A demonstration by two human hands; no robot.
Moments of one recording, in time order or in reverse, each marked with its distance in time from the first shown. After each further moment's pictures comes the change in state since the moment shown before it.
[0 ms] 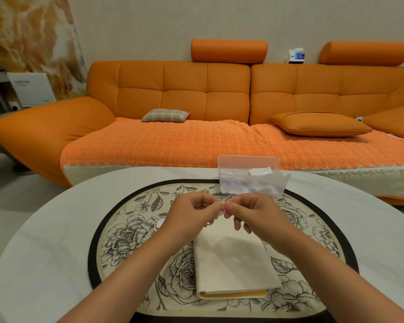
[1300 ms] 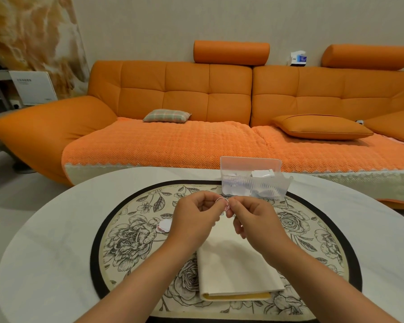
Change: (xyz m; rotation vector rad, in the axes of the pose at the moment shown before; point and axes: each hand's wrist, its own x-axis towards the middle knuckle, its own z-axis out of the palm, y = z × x) left_hand -0.004 -0.002 0.014 -0.096 0.192 0.044; right_hand -0.007 -0.002 0.026 0.064 0.219 -0.005
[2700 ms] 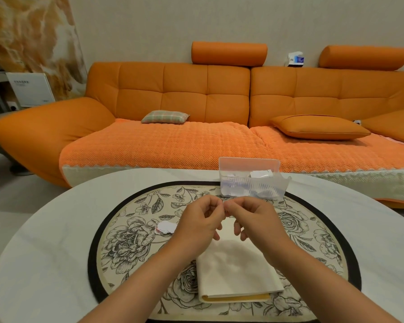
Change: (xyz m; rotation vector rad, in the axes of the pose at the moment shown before) left_hand 0.001 -0.006 0.003 0.030 -0.208 0.027; right_hand -0.004 -0.010 -0.002 0.052 0.002 0.064
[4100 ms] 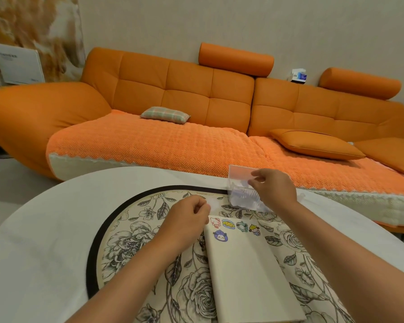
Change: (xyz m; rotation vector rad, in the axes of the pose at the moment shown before) left_hand 0.034 -0.025 -0.064 0.324 0.053 -0.062; right_hand 0.146 0.012 -0.024 -0.918 0.294 -0.159
